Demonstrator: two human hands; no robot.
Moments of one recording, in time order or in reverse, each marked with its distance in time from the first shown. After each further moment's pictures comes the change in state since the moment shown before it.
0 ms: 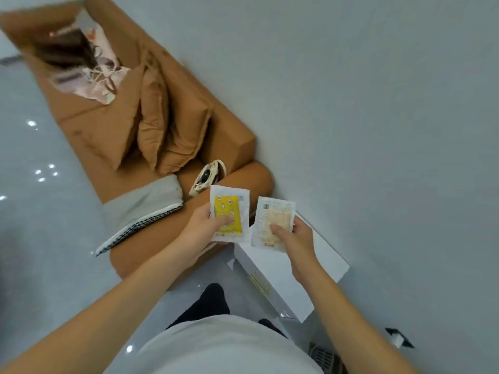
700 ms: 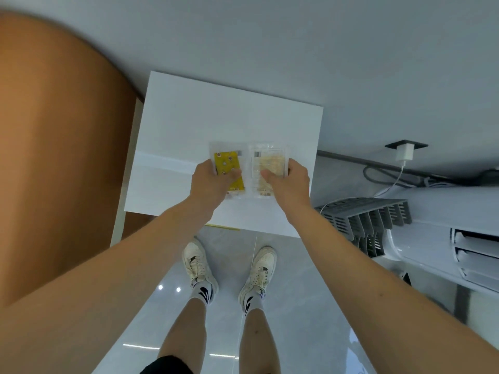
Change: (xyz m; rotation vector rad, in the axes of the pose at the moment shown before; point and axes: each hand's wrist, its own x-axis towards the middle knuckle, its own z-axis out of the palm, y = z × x) left_hand 0.327 -0.352 0.253 0.578 -0.407 -0.195; right_hand 0.218 0.398 -0.142 -0.014 0.704 0.395
